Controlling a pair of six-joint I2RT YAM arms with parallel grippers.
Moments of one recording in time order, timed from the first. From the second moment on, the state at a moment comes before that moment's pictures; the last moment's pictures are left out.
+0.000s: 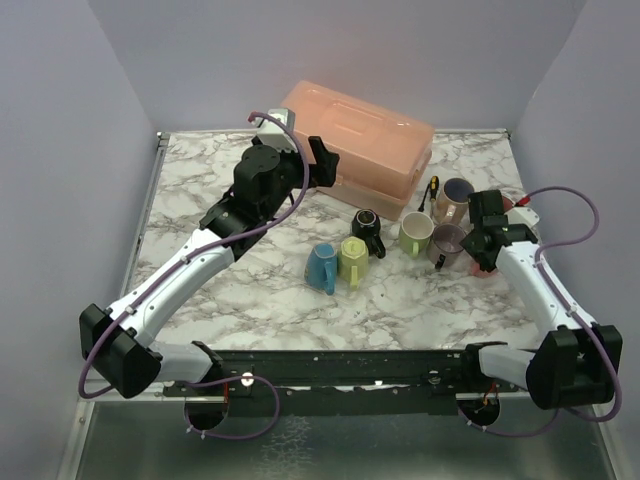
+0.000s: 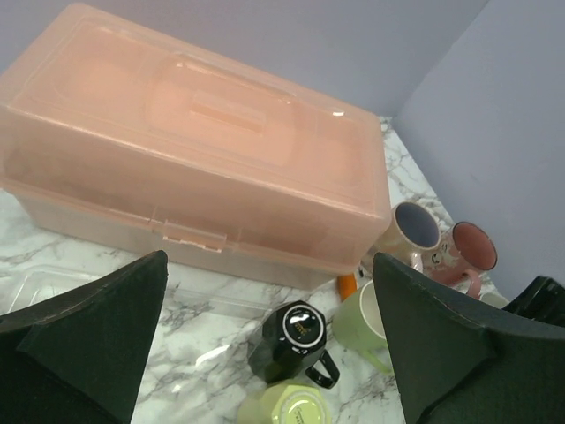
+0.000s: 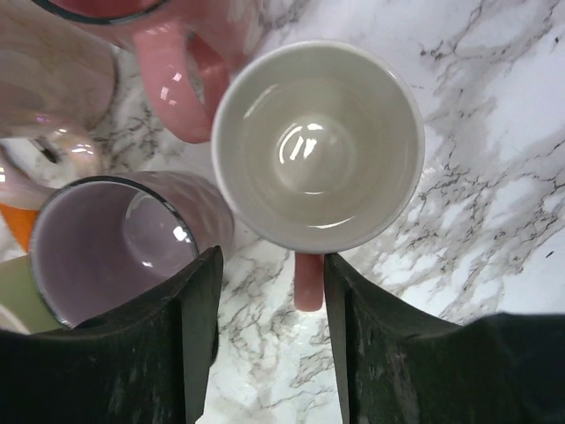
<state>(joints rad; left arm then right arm) -0.65 1.29 1.26 -0.02 -0.21 -0.38 0.08 1.20 0.86 -0.75 0.53 0.89</state>
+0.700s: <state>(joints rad) -0.68 1.40 1.18 -0.52 -0.03 -0.48 0.08 1.13 1.03 -0.73 0.26 0.69</state>
